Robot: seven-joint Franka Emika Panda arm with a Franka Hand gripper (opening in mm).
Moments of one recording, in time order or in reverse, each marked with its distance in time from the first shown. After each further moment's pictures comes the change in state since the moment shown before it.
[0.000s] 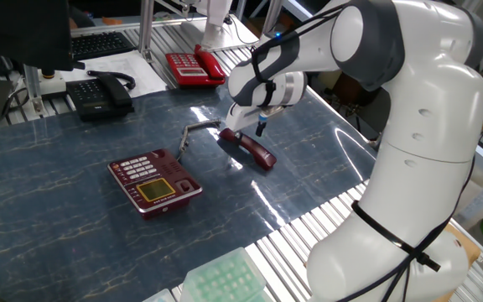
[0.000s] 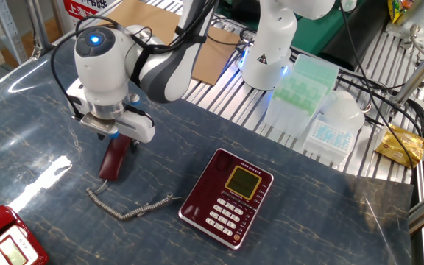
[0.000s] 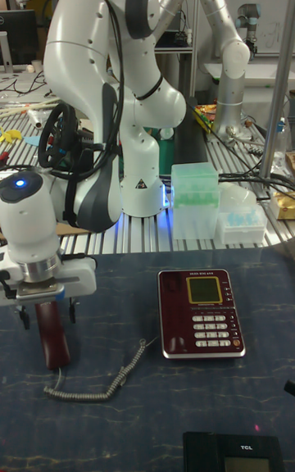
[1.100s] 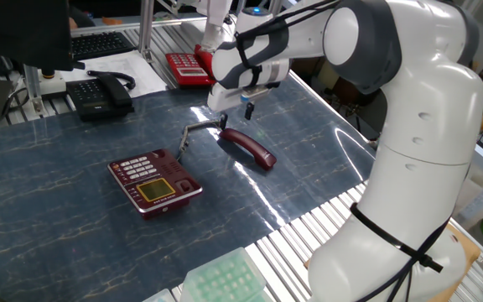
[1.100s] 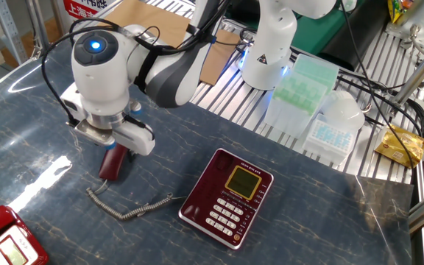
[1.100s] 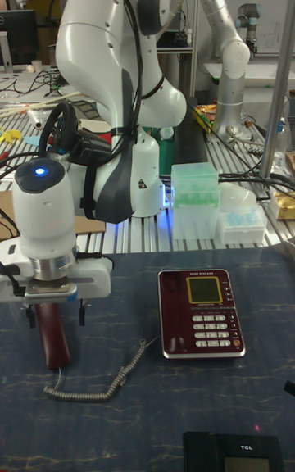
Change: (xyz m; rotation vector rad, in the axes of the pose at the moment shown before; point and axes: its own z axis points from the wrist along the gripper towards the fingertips) arm -0.037 0.022 -0.041 0.050 0.017 0.058
